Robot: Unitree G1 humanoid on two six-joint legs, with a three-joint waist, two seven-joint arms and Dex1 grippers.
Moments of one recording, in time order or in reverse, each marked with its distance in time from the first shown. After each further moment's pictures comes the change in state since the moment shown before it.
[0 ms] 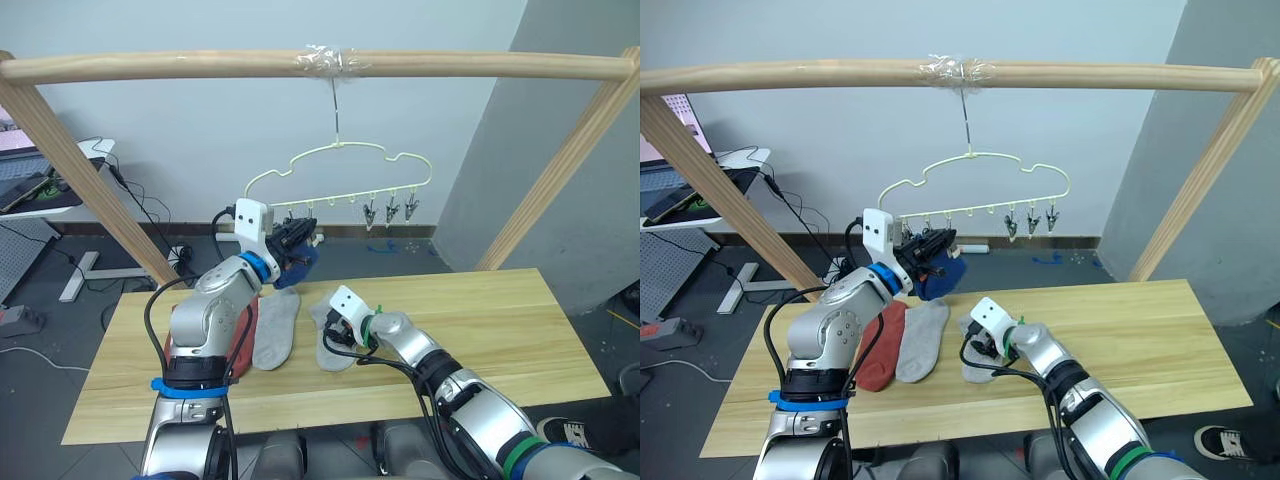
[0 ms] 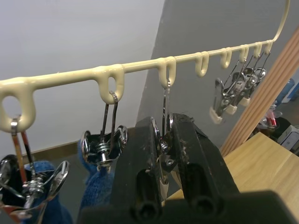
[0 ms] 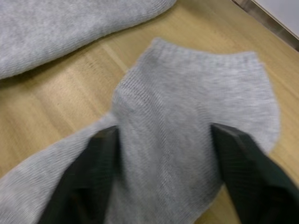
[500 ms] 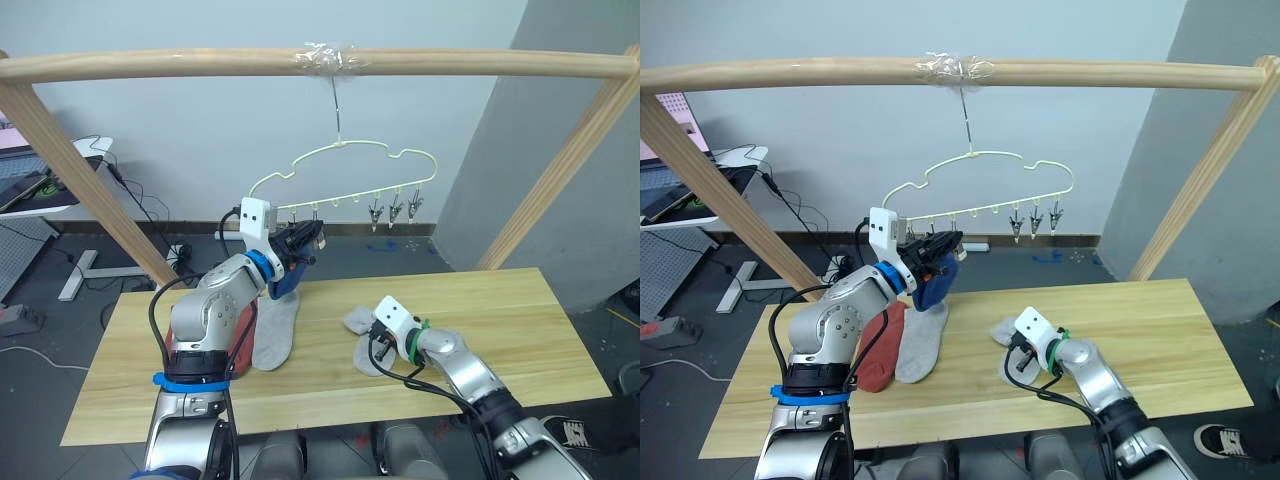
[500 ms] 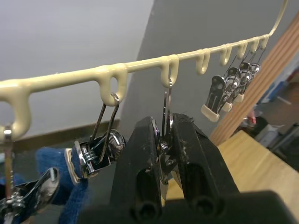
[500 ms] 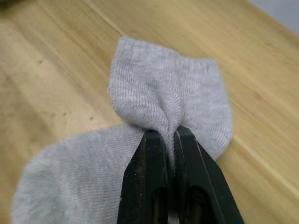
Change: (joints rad) left arm -0.054 -0.020 0.041 0.044 -0.098 0.148 0.007; right arm 0.353 -0.250 -0.101 -0.689 0.035 0.169 0.072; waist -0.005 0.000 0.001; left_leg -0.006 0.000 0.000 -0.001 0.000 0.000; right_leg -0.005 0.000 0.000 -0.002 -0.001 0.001
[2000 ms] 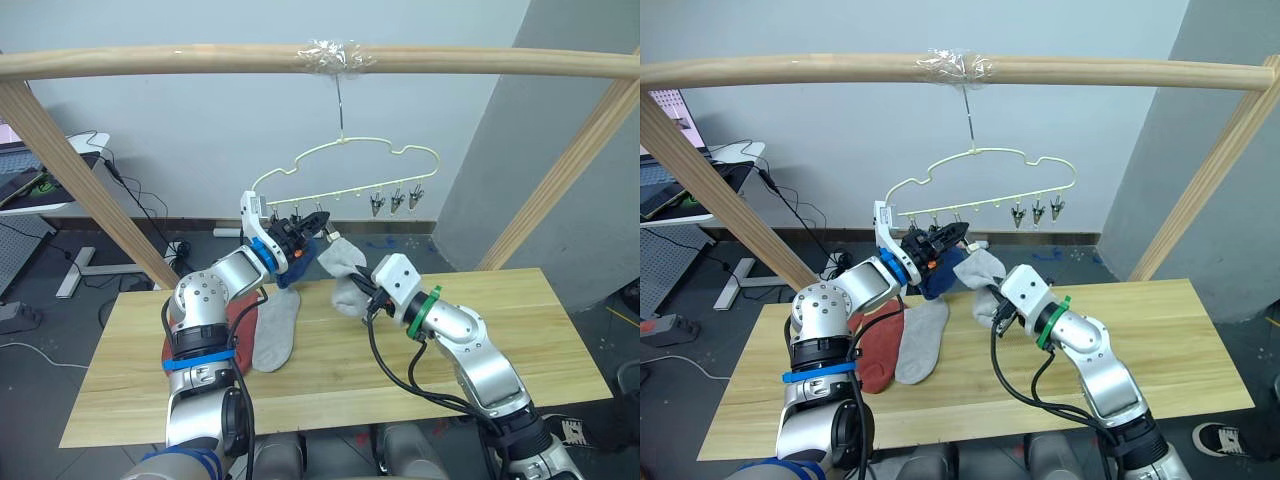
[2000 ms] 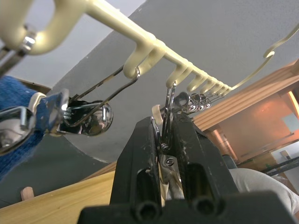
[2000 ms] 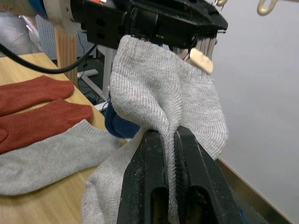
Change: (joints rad) left arm -0.121 -0.083 0.239 0.158 -0.349 0.282 0.168; right arm 0.007 0.039 -0.029 -0.443 0.031 -0.040 -0.048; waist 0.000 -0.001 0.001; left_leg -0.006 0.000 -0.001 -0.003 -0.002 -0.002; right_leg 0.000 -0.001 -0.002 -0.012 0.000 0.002
